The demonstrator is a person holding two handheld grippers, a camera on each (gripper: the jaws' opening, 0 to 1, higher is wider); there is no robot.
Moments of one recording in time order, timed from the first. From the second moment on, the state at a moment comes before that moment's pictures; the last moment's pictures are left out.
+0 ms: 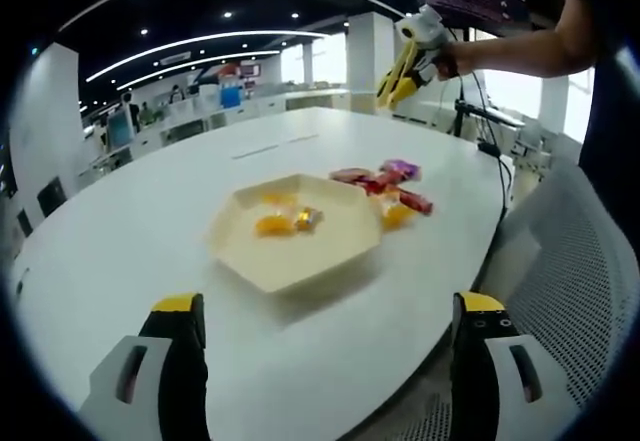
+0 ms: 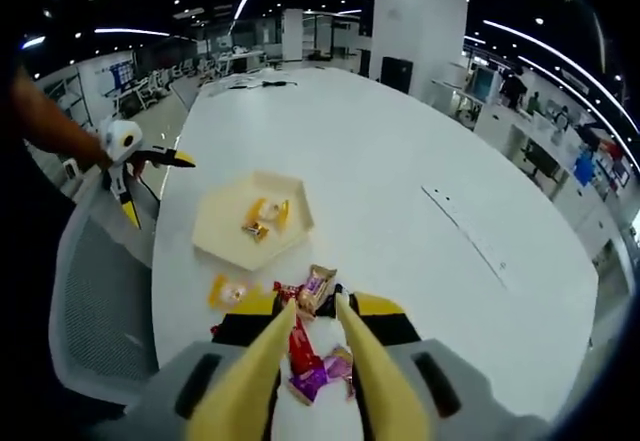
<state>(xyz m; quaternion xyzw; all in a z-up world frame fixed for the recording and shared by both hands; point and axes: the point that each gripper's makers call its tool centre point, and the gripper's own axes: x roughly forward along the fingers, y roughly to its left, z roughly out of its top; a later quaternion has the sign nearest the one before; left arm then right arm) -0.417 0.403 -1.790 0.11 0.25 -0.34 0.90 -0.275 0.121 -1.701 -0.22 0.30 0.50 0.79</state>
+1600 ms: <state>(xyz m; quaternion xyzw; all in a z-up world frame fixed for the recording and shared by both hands) -0.417 0.407 -1.802 0.11 0.27 -0.33 0.90 -0.262 0.047 -1.818 -0.23 0.33 0.50 0.76</state>
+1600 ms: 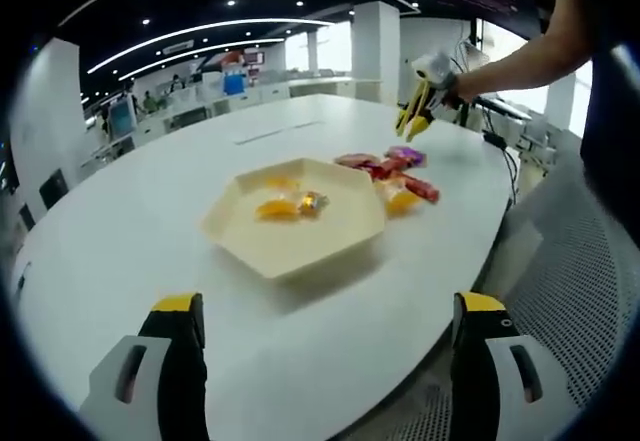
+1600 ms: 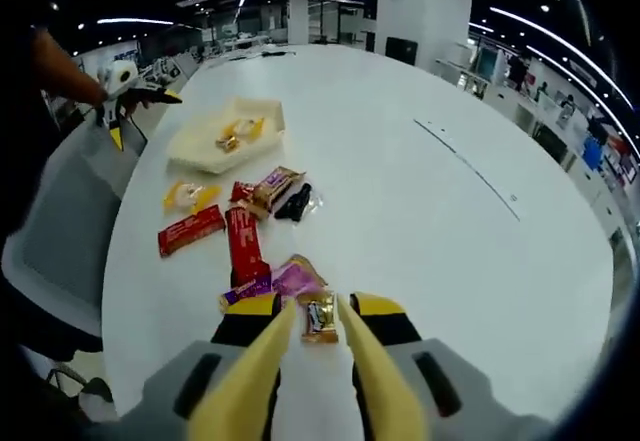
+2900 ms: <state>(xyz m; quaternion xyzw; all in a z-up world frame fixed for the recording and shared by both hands) -0.419 0.405 -1.800 0.09 0.27 -0.33 0.90 -0.254 0.032 -1.824 -0.22 0.40 0.44 0.77</state>
